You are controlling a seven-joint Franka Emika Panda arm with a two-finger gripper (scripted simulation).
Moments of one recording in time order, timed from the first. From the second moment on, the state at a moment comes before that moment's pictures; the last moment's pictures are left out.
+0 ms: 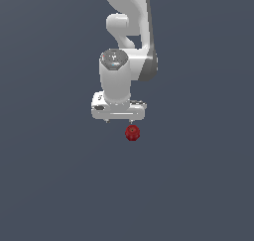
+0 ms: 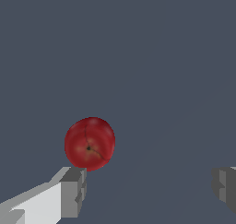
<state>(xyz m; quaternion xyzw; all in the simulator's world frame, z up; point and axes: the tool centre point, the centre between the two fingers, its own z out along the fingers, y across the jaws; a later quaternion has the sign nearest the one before) -0.015 -0.033 0.158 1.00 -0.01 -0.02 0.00</state>
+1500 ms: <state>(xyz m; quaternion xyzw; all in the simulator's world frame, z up) -0.021 -0.015 0.123 1.00 0.10 -0.01 0.01</state>
